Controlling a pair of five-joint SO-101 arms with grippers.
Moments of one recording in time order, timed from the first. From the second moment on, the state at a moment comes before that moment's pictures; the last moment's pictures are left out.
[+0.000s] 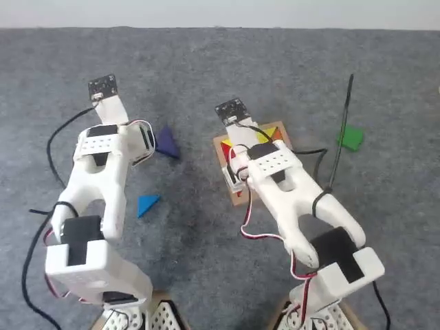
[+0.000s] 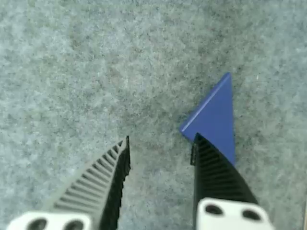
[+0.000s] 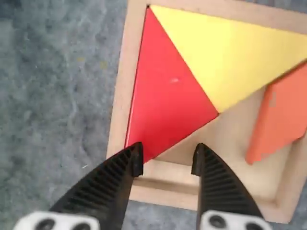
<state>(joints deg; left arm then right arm) -13.8 8.5 26.6 47.7 17.0 -29.4 5.7 28.0 48.9 0.4</state>
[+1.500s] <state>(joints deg) -13.8 8.5 26.6 47.7 15.6 -22.9 1.8 30.0 48.9 1.0</state>
